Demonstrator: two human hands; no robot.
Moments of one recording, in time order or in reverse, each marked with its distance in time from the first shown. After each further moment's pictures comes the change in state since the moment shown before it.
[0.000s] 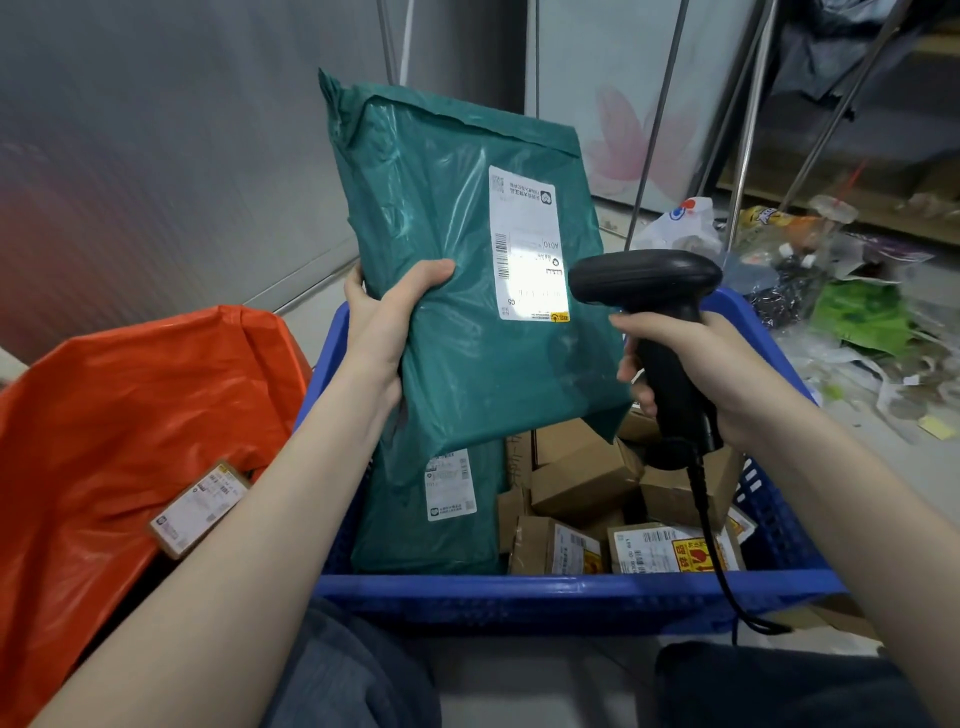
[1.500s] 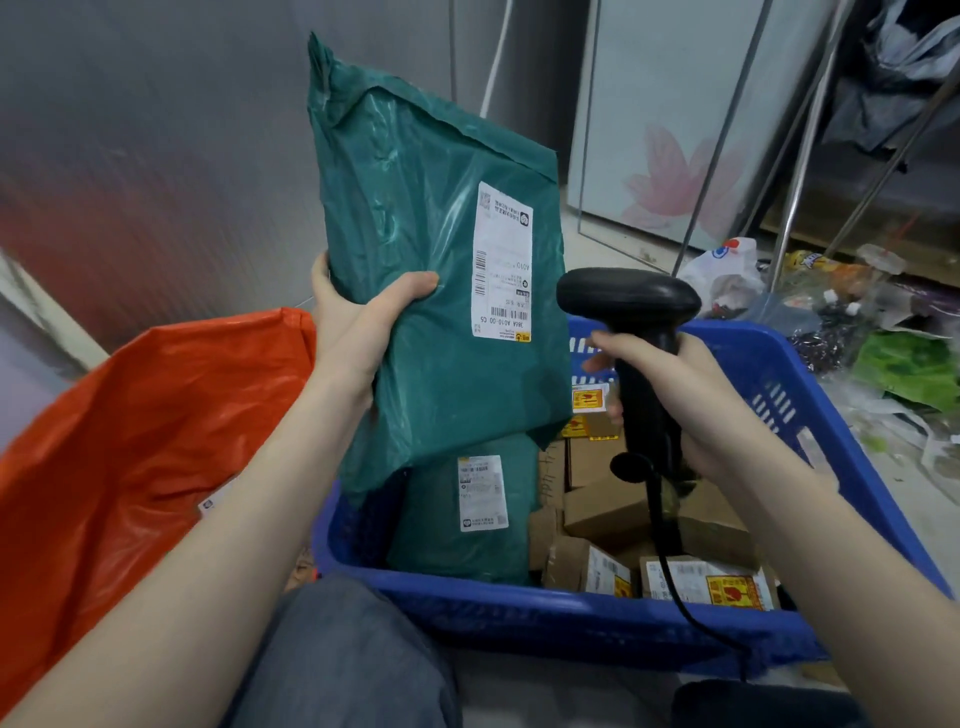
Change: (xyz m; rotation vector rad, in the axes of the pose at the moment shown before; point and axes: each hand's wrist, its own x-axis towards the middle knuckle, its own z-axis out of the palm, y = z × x) left_hand -0.007 0.043 -0.066 0.210 0.160 0.255; right_hand -0.001 -0.013 0.065 0.031 -0.005 -0.083
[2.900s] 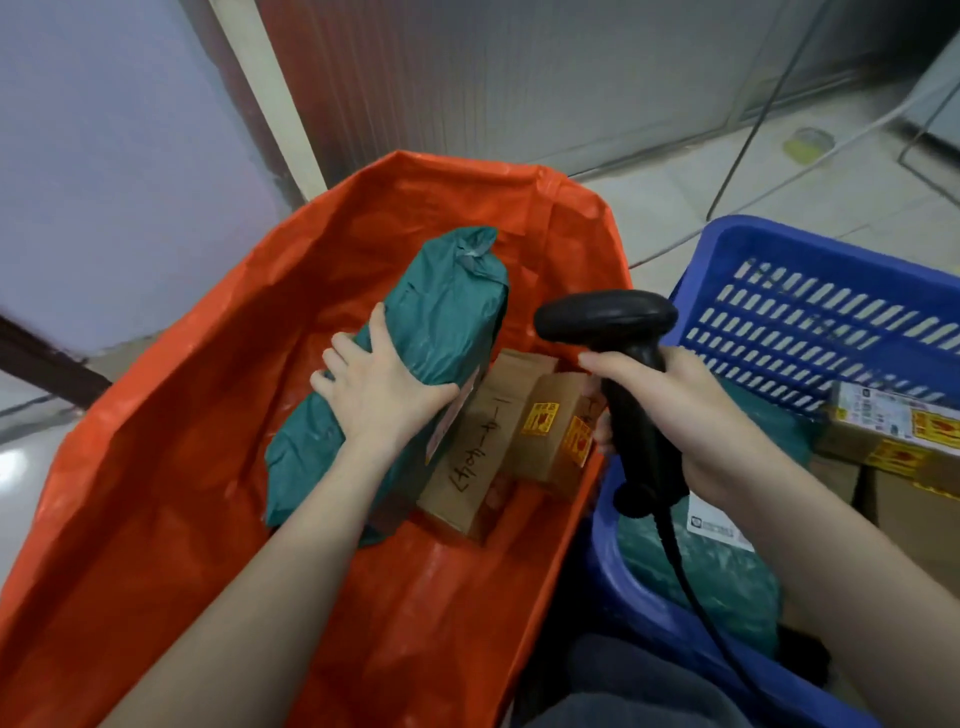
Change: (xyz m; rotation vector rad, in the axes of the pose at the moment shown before) left_hand 0.047 -0.181 -0.269 1.376 0.344 -0.294; right_hand 0.062 0.105 0.278 -0.181 -0.417 0.298
